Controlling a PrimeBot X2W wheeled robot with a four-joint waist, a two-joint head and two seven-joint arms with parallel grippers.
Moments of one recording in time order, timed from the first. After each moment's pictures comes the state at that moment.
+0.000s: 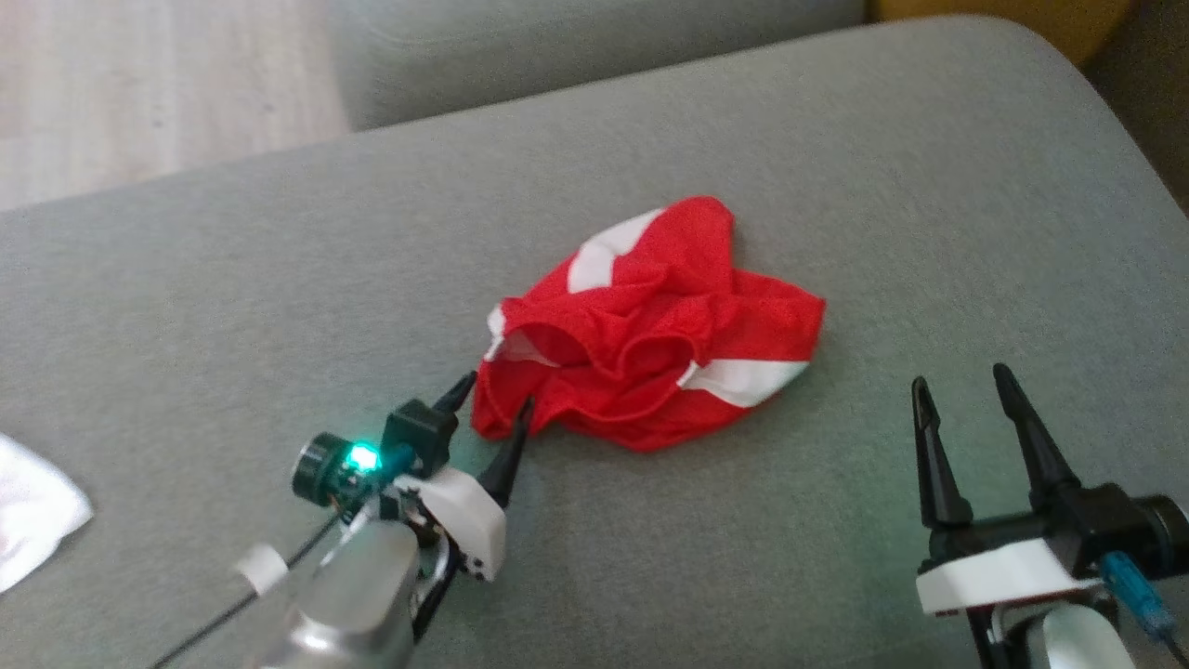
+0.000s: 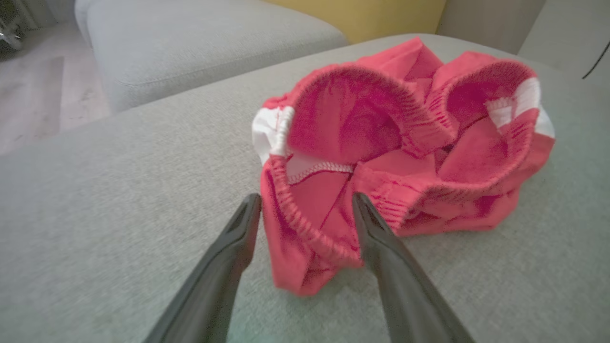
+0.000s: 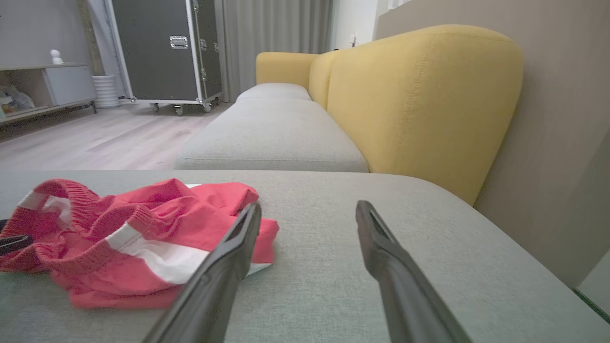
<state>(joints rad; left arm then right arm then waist) -0.56 0.07 -0.67 0.99 -0.37 -0.12 -0.25 0.03 -0.04 -0.01 0.12 -0.04 0.13 -0.26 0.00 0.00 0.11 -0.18</state>
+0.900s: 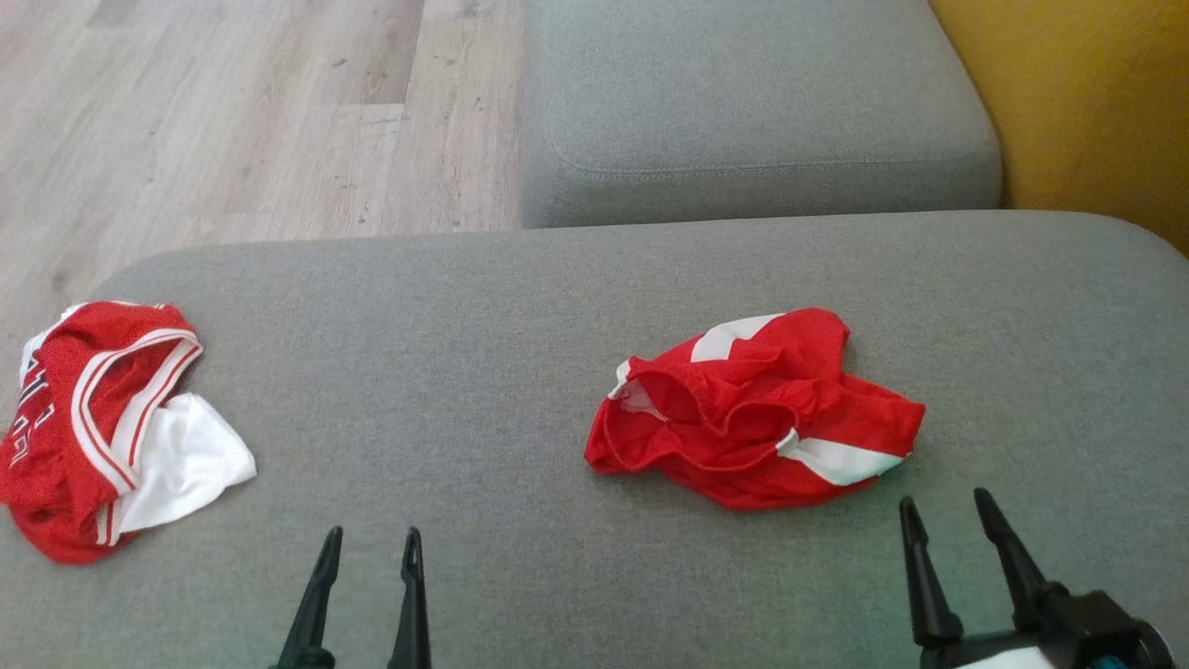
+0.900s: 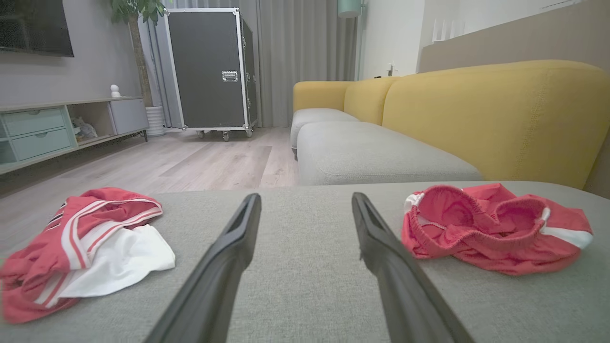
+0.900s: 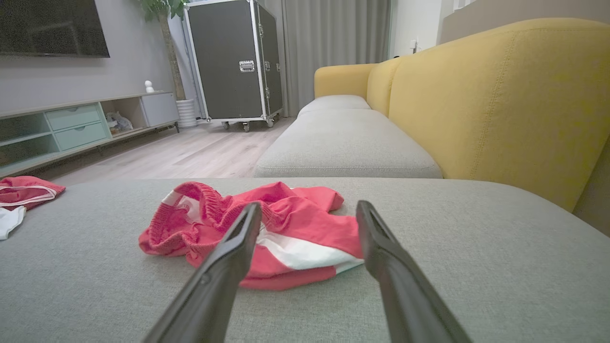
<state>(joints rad) 0.24 0.09 -0.24 0.05 -0.13 0.10 -0.25 0.22 -0.04 0.03 0.12 0.06 0.13 -0.26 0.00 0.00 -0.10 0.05</state>
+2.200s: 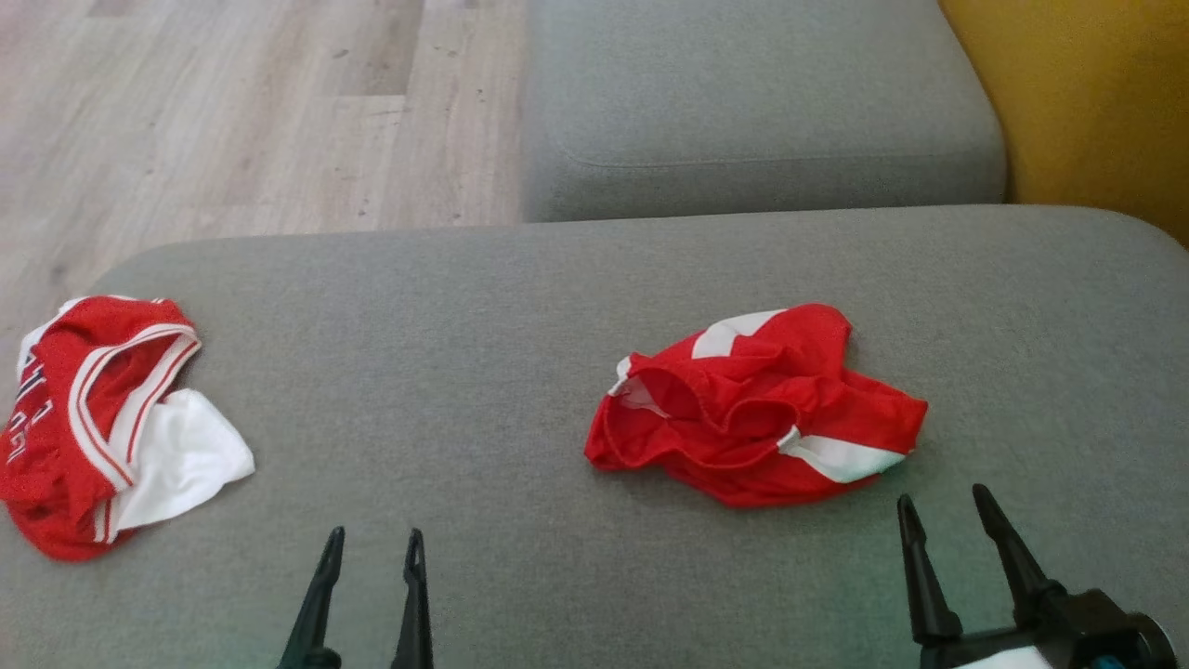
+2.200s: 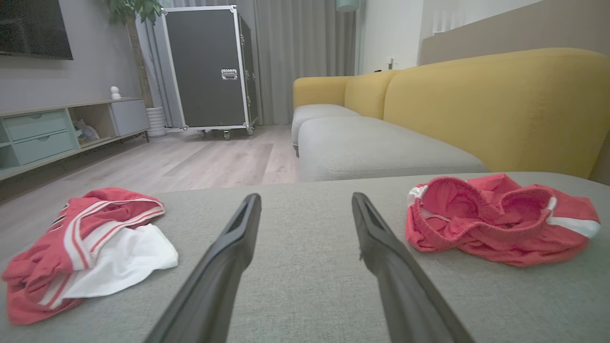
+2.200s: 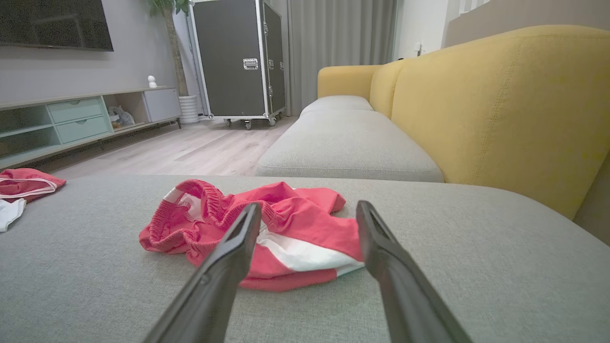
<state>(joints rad) 0.24 0.06 -0.21 0.06 -0.07 0.08 -0.25 0.23 -0.04 0.02 0.11 0.03 0.13 -0.26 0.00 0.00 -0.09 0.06</state>
